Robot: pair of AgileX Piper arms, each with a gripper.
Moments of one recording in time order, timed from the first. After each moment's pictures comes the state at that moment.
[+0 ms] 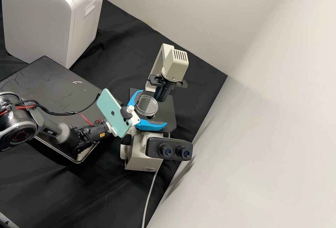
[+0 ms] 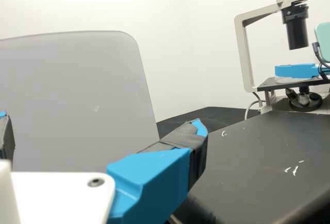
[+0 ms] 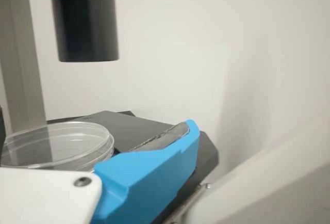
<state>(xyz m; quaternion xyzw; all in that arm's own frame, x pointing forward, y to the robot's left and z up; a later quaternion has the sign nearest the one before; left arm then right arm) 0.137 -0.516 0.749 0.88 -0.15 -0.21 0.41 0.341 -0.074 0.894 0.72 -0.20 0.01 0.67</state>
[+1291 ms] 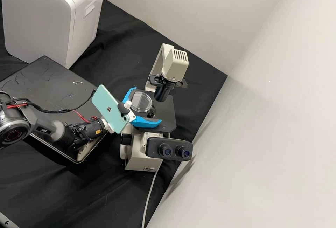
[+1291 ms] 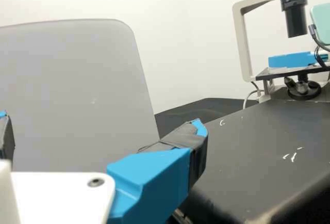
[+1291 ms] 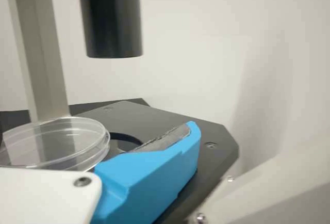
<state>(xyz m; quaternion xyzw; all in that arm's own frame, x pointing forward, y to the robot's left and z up) 0.139 -0.514 0.744 0.88 -0.13 -0.21 0.40 0.335 -0.061 0.894 0.71 -0.19 0.01 0.67</state>
